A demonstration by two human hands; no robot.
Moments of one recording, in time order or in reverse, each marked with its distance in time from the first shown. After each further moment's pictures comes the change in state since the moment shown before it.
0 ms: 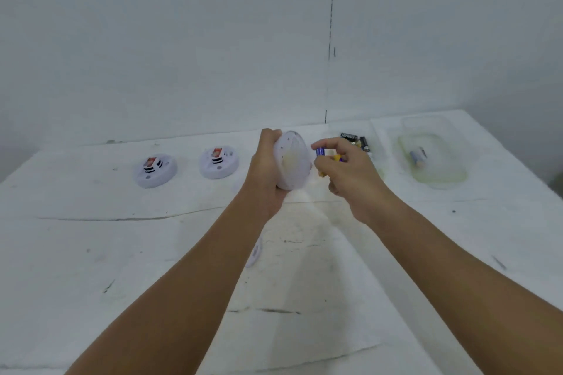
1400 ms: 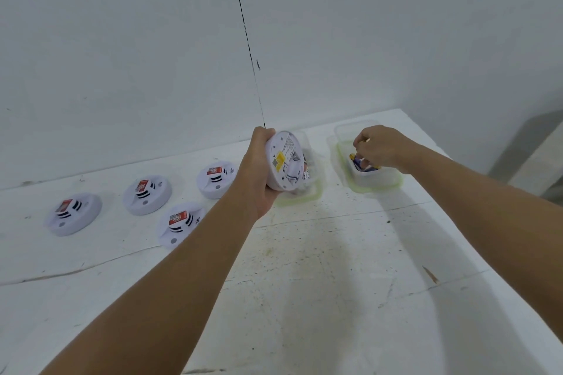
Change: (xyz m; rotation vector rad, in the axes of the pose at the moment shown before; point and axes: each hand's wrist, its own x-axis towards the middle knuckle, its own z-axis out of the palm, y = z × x) left_hand 0.044 -0.024 0.117 0.142 -0.185 -0.076; right_hand 0.109 0.001 -0.213 -0.776 0.106 0.153
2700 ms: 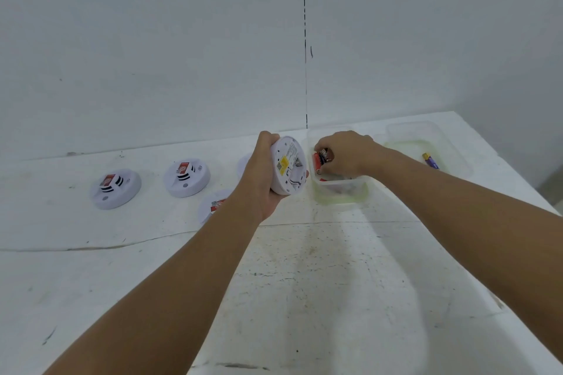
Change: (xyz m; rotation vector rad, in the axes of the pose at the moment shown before) left_hand 0.011 -0.001 -0.079 -0.112 0.164 -0.055; right_hand 0.015 -0.101 0.098 -0.629 -0.163 -0.416
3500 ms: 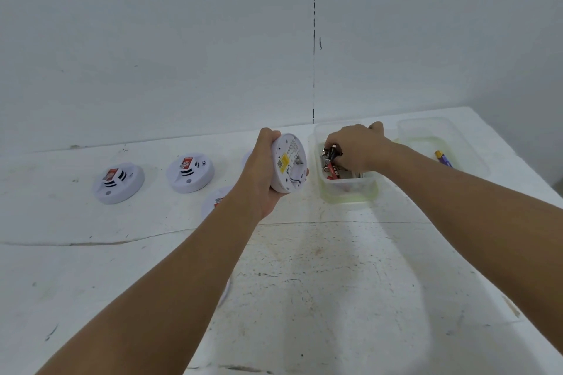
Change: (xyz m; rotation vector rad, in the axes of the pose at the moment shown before) left_hand 0.015 -0.002 -0.012 0.004 0.060 0.023; right_hand 0.019 0.009 0.008 -0.166 0.037 0.003
